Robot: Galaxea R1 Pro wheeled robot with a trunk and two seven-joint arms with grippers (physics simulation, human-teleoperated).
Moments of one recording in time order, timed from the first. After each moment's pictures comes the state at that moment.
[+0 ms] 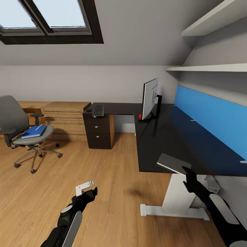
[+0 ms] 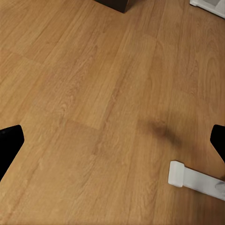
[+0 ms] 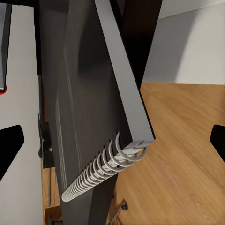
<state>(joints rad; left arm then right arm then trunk) -0.22 -0.09 -0.06 -1.32 0.34 0.42 0.29 -0.43 -0.26 -0.11 -0.95 -1.57 0.27 -0.06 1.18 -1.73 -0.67</state>
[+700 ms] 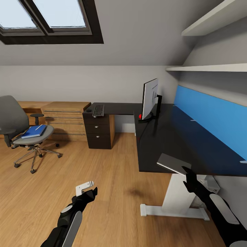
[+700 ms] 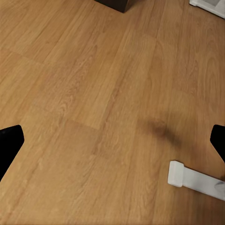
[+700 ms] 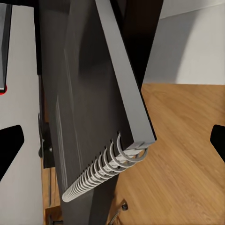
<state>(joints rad) -0.22 -0.09 -0.06 -1.32 0.34 0.42 0.29 -0.43 -0.26 -0.11 -0.95 -1.58 0.27 -0.06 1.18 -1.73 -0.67</state>
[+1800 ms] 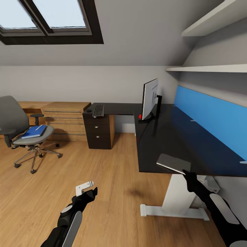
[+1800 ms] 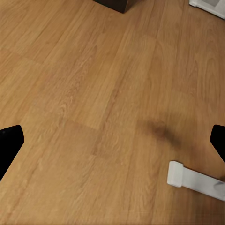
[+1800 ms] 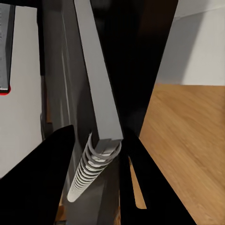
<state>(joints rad) -0.22 -0.09 -0.06 -1.32 0.34 0.42 0.29 -0.43 -0.26 -0.11 -0.96 -1.58 0.27 -0.06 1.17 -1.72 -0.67</state>
